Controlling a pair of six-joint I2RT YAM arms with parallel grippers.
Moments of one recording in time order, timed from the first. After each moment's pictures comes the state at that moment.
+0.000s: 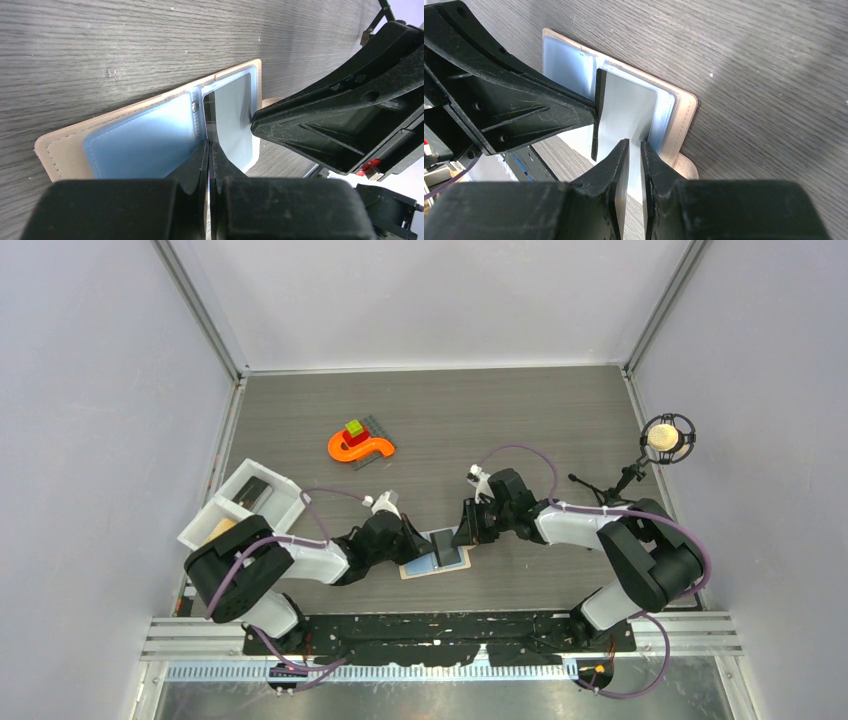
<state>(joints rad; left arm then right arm) -0.89 1.51 0.40 0.50 -0.02 -1.16 0.59 1.52 0.59 0.09 -0.49 0.50</state>
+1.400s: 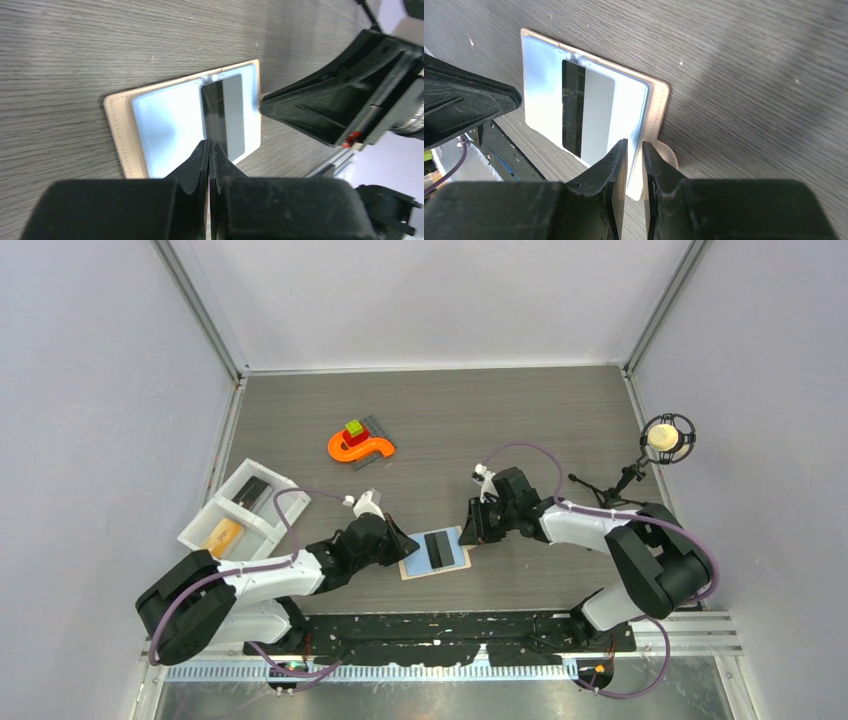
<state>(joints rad) -0.89 1.20 0.35 0.25 -0.13 -1.14 0.56 1.50 0.60 0.01 -0.45 0.46</state>
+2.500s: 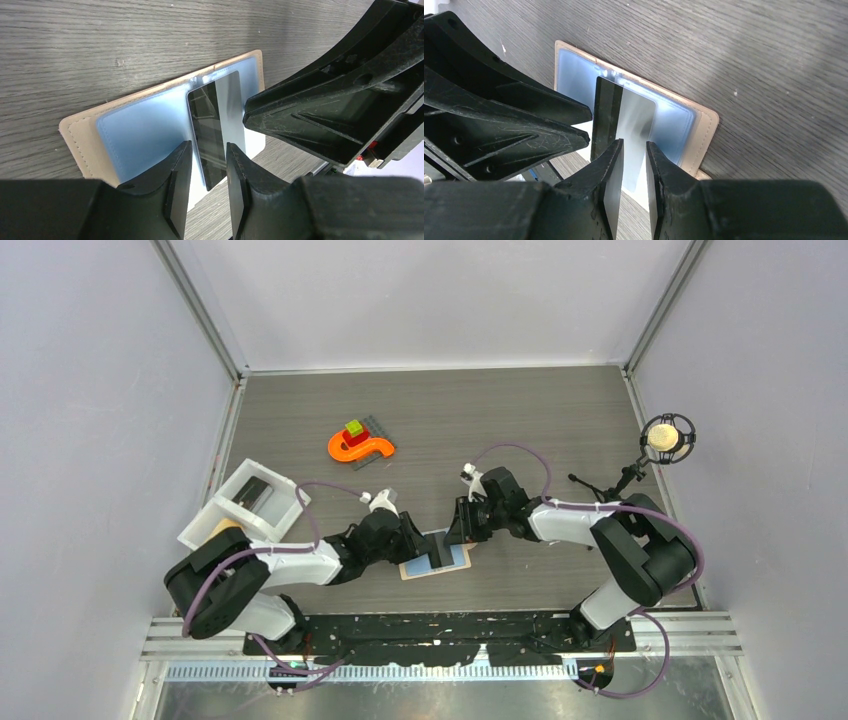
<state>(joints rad) -0.89 1.39 0.42 0.32 -0.05 -1.09 0.62 1.56 0.63 0.09 -0.48 0.54</state>
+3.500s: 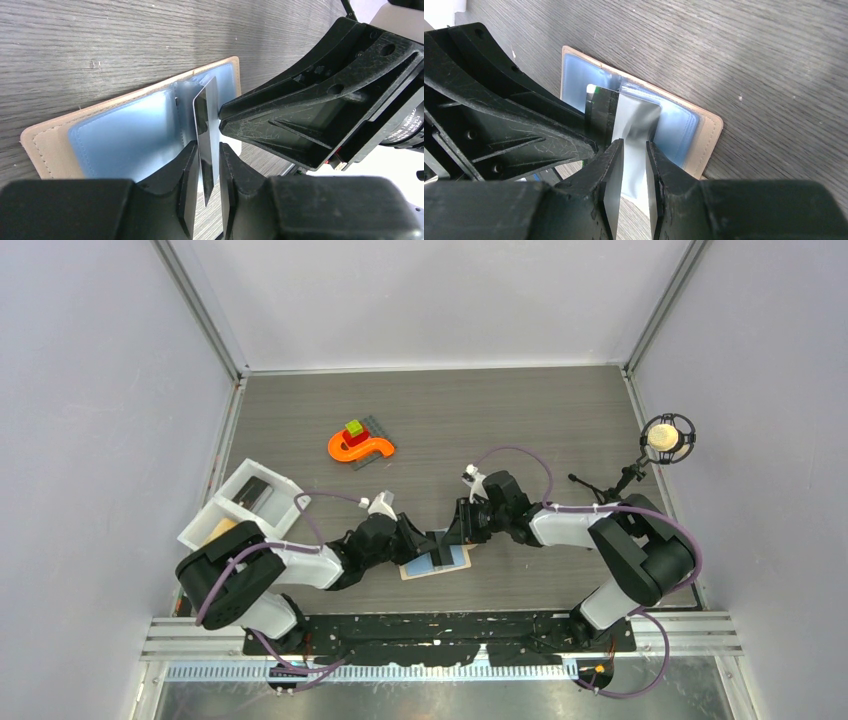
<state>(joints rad) -0.89 1.46 0.34 0.58 -0.02 -1.21 0.63 1.57 0.58 0.21 -0.48 0.58</state>
